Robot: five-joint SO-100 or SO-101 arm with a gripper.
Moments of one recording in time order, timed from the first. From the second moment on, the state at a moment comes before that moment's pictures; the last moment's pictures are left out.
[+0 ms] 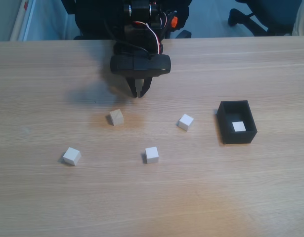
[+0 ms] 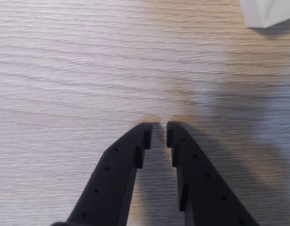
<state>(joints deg) -1.3 193.8 180.4 77.3 -85.4</state>
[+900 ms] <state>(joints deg) -3.6 193.8 180.1 77.5 -85.3</state>
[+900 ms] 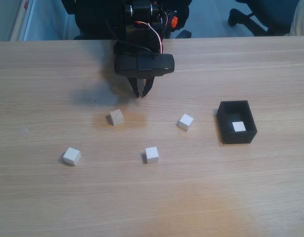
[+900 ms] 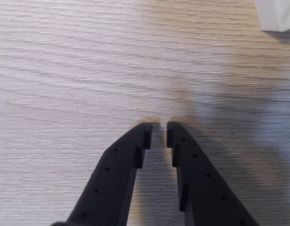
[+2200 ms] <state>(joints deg) 17.1 137.5 152.4 42.5 -111.1</state>
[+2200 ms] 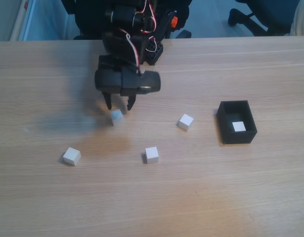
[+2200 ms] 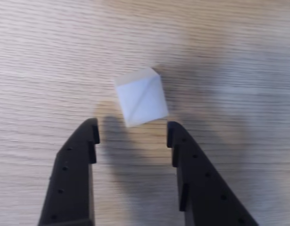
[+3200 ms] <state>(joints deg) 14.9 120.2 143.1 39.7 -111.4</state>
